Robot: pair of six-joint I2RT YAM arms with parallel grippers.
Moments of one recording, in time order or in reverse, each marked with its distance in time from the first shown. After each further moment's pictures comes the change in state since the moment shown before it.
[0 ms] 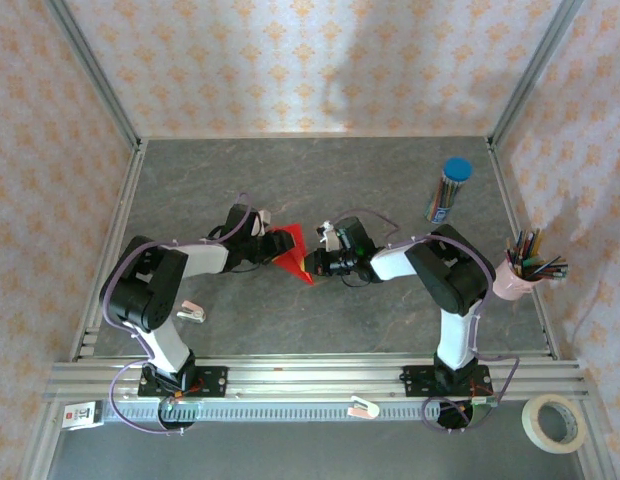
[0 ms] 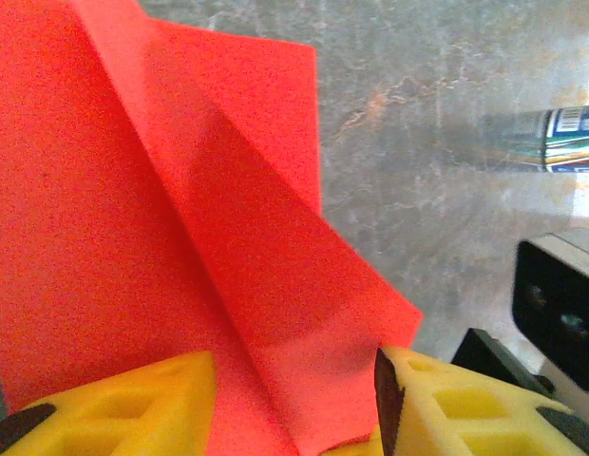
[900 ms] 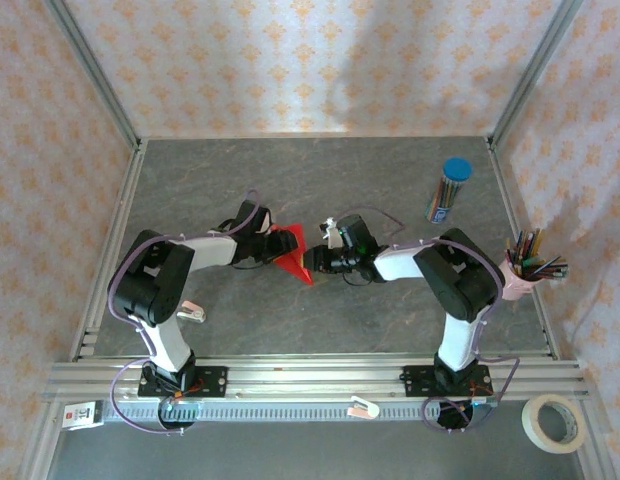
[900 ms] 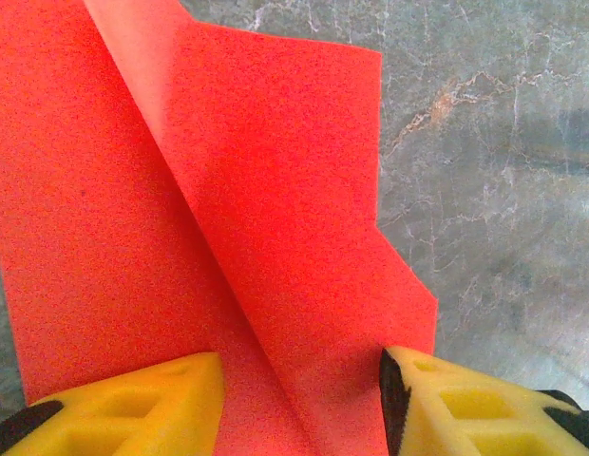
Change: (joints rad) left arm -0.038 0.056 0.113 -0.178 -0.110 0.035; right arm 0.000 -0.064 -0.011 -0.040 0.063 0.014
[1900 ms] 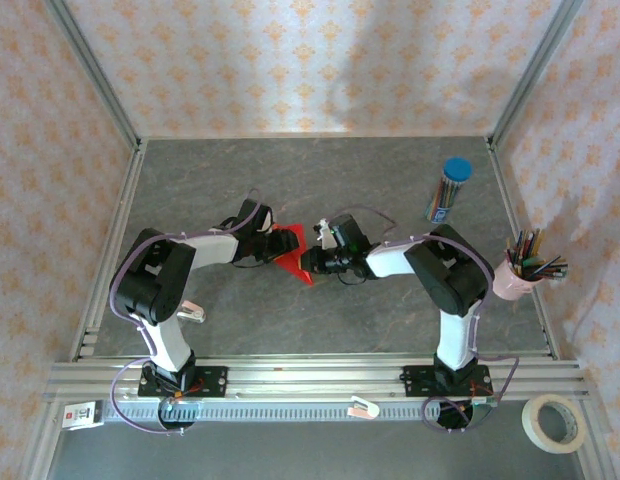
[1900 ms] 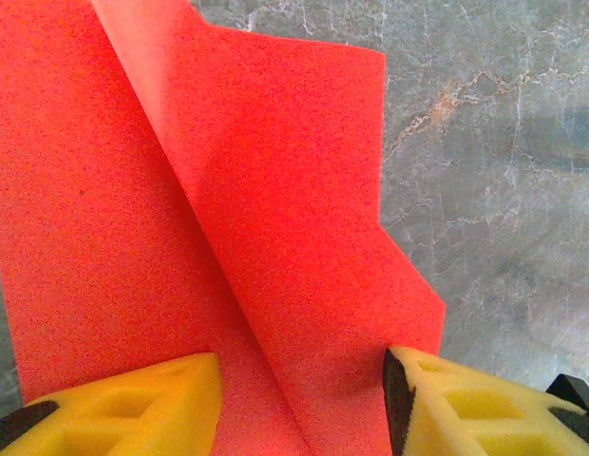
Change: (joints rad) left arm -0.002 0.013 0.021 -0.023 -0.002 0.009; right arm 0.025 0.066 0.070 -0.060 0.024 -0.024
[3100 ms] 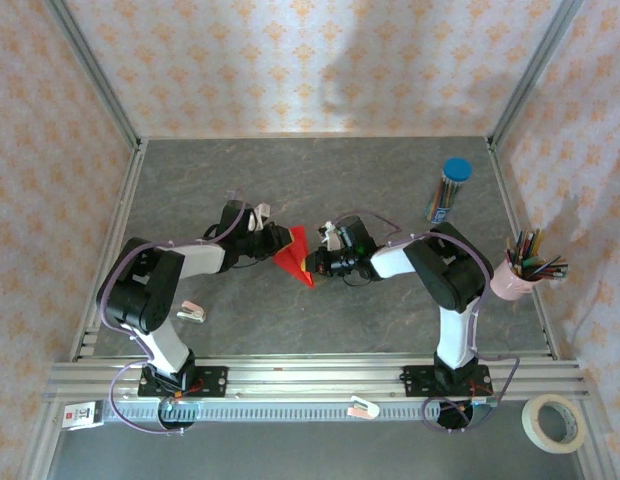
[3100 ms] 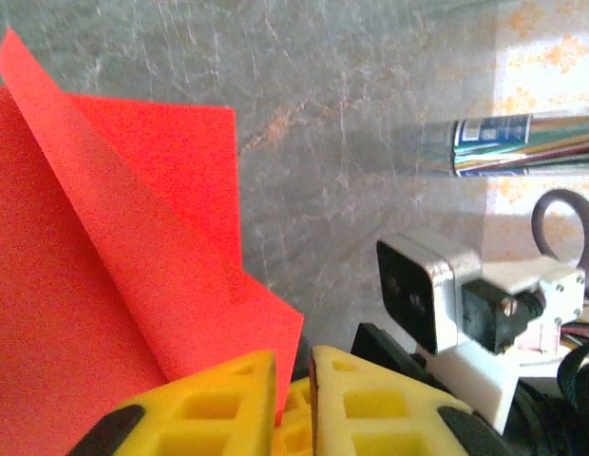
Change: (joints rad) left arm 0.066 -0.091 -0.158 0.340 0.241 -0.121; right arm -0.045 0.024 -0.045 0.085 -0.143 0.076
